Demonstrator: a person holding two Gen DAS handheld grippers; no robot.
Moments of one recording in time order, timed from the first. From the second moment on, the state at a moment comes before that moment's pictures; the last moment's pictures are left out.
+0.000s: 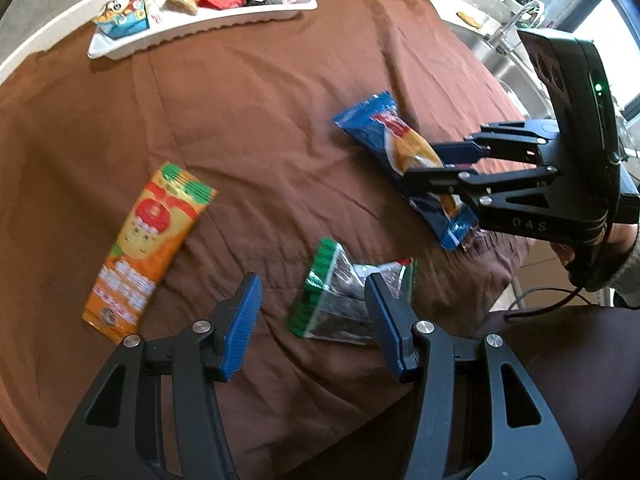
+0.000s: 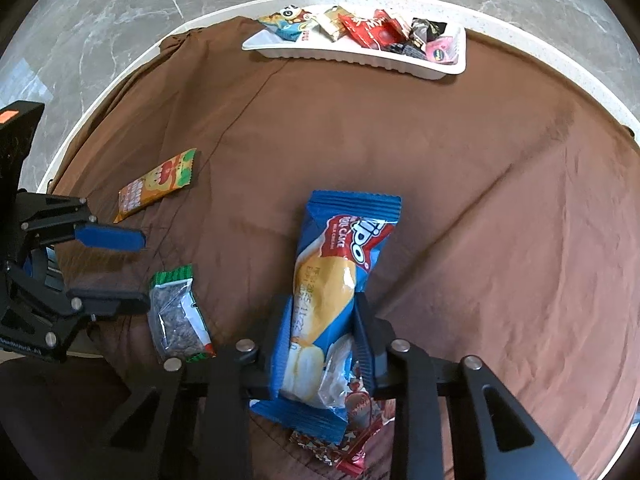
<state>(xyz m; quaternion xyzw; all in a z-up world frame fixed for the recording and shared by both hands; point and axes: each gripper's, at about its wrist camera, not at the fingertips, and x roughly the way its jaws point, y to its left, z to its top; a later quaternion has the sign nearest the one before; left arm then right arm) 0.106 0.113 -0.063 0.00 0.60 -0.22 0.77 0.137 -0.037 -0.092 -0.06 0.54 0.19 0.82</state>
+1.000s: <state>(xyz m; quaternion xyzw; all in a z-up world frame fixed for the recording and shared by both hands) 0.092 0.097 -0.088 -0.07 0.65 -0.18 0.74 0.133 -0.042 -0.093 -0.06 0.52 0.21 0.83</state>
